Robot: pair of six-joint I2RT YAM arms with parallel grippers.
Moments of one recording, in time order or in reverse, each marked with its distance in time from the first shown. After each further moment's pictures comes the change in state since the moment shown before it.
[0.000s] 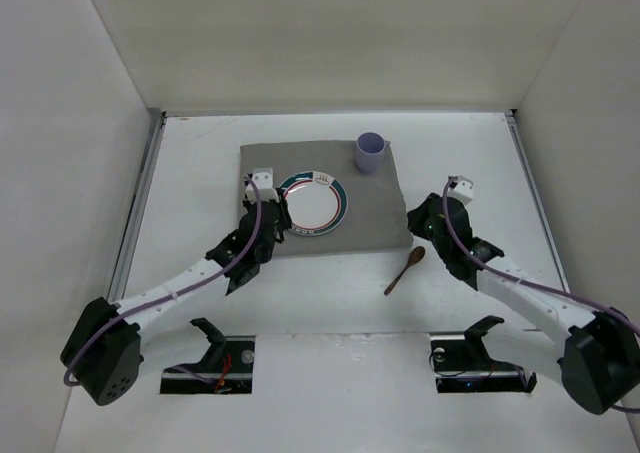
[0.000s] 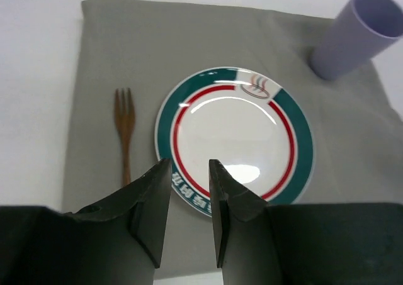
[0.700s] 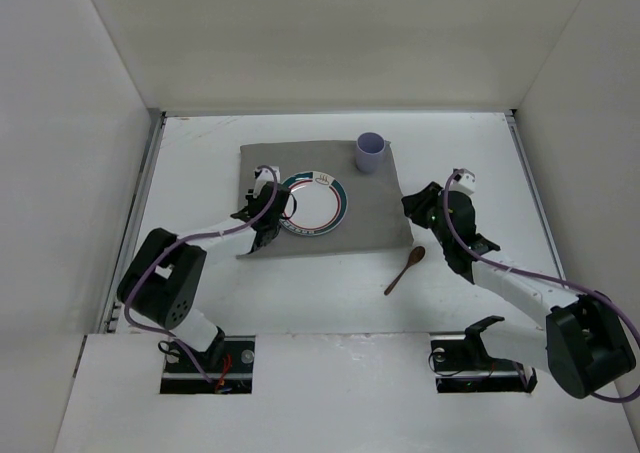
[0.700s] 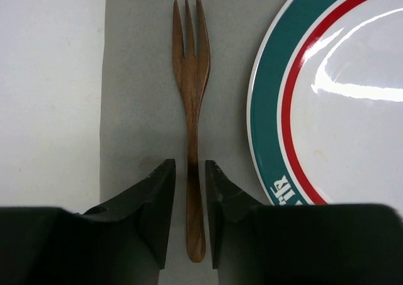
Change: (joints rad) left arm 0.180 0.444 0.138 -0.157 0.027 0.073; right arm -0.077 0.068 -0.042 0.235 -0.138 0.024
